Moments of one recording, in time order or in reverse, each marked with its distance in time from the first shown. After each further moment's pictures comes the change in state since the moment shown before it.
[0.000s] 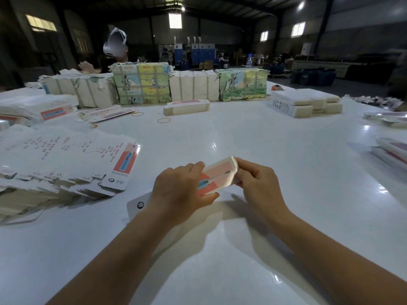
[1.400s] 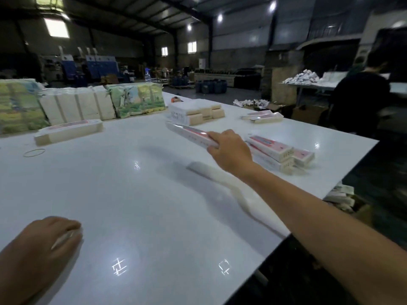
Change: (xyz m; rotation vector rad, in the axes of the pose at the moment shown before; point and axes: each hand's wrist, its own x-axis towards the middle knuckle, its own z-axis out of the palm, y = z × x) left_hand 0.007 -0.157 0.153 -0.195 -0.170 0.041; right_hand 0.056 0.018 -0.197 -1.070 0.273 0.042
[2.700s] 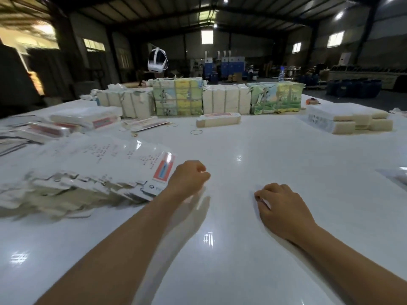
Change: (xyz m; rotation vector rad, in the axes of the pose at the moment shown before) left_hand 0.014 0.107 -0.133 -0.301 0.079 -0.579; right_hand -0.083 -0.160 0.104 0.059 -0.300 -0.449
